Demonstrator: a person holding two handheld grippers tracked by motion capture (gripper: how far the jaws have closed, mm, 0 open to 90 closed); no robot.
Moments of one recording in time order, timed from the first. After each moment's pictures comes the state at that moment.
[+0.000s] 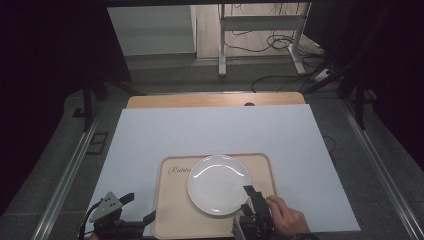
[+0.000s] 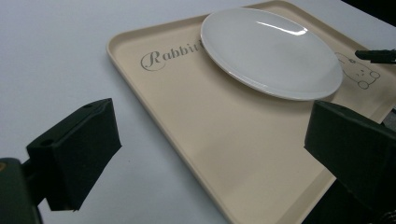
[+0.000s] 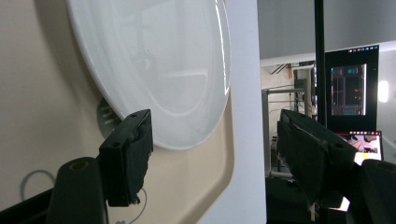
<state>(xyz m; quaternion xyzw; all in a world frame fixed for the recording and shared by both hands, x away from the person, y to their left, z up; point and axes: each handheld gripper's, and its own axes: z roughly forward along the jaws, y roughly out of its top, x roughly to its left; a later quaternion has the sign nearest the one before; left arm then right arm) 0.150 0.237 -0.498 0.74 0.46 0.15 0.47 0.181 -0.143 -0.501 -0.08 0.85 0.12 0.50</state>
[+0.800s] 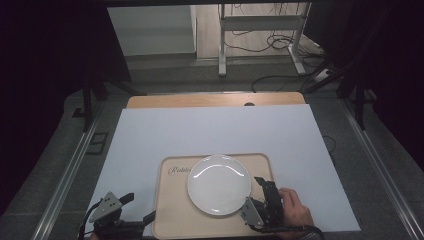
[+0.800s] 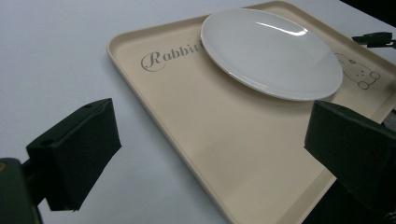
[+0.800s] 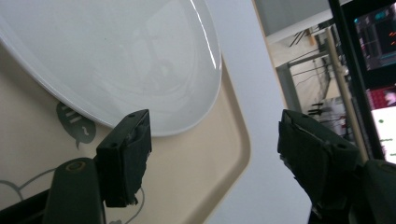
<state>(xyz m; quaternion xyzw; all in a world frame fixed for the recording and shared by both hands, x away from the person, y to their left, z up) 0.149 0.237 -0.498 0.74 0.46 0.15 0.47 0.207 -0.164 -0.490 0.04 0.87 0.18 0.45</state>
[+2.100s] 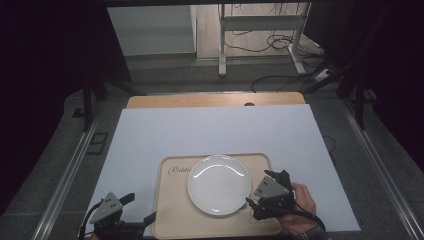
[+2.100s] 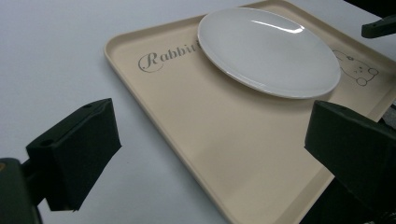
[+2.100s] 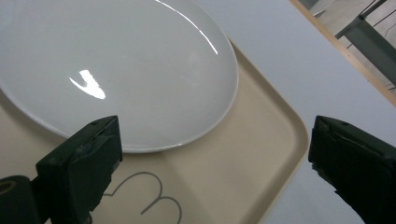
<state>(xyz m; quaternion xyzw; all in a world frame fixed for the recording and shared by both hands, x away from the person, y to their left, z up) 0.148 0.236 -0.498 0.74 0.45 0.16 0.47 0.239 -0.191 -0.475 0.20 0.88 0.30 0.30</state>
